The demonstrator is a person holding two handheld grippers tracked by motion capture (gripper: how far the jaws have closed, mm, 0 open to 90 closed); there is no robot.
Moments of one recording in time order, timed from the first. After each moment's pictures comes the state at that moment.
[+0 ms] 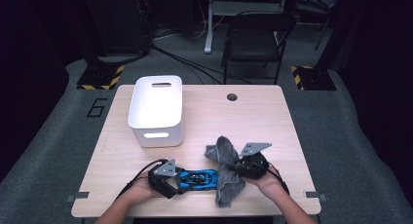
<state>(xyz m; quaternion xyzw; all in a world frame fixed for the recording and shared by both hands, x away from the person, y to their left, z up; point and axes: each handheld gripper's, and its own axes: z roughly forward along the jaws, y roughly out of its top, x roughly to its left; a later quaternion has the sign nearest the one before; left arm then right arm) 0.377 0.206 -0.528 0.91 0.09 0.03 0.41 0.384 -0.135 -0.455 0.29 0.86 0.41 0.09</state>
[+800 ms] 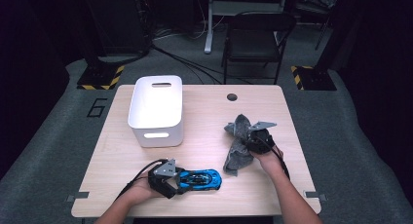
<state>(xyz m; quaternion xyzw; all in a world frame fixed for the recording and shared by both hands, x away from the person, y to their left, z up) 0.377 0.205 -0.528 0.91 0.09 0.03 0.41 0.465 -0.164 -0.481 0.41 0.82 0.35 0.18</state>
